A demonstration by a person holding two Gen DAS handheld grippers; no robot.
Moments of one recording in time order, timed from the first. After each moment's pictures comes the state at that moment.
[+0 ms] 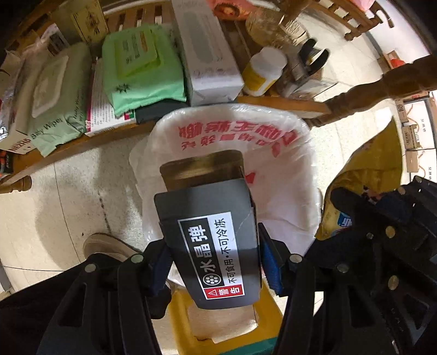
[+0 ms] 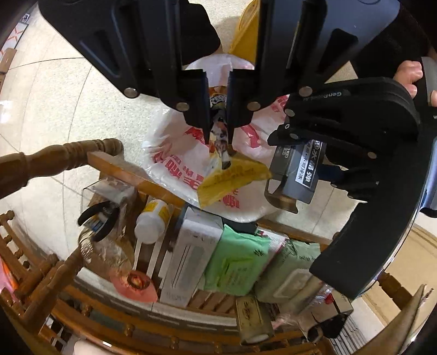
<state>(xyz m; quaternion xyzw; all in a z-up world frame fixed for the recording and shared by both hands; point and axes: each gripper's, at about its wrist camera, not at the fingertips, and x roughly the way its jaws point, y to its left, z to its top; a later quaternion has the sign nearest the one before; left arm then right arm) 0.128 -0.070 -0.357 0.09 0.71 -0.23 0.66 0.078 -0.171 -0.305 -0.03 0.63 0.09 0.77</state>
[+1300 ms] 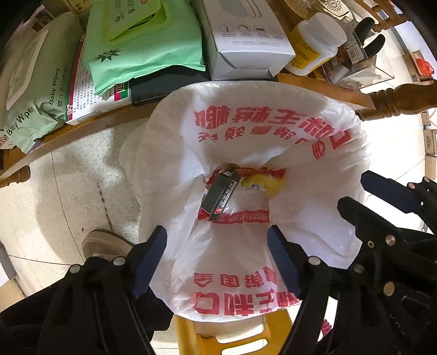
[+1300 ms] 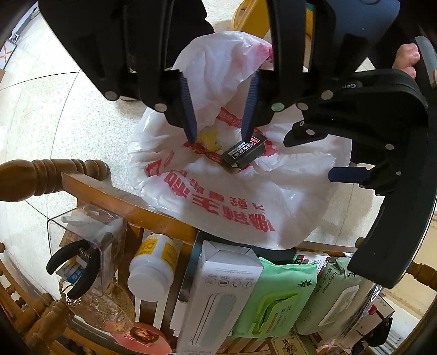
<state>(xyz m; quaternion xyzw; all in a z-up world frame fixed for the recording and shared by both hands) 0.154 -0.082 -0.431 0.11 0.75 -0.18 0.63 0.106 -0.189 -0.381 0.01 0.69 0.07 0.72</state>
